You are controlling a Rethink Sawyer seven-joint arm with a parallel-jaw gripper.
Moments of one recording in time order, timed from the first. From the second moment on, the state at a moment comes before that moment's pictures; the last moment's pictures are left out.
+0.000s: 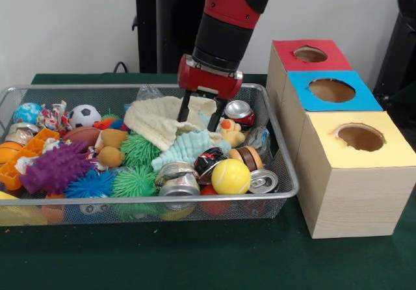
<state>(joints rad) 0.01 -0.48 -0.31 1.81 0.18 0.03 1.41</state>
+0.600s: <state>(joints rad) 0.12 -0.48 -0.41 1.78 0.26 0.12 1.41</state>
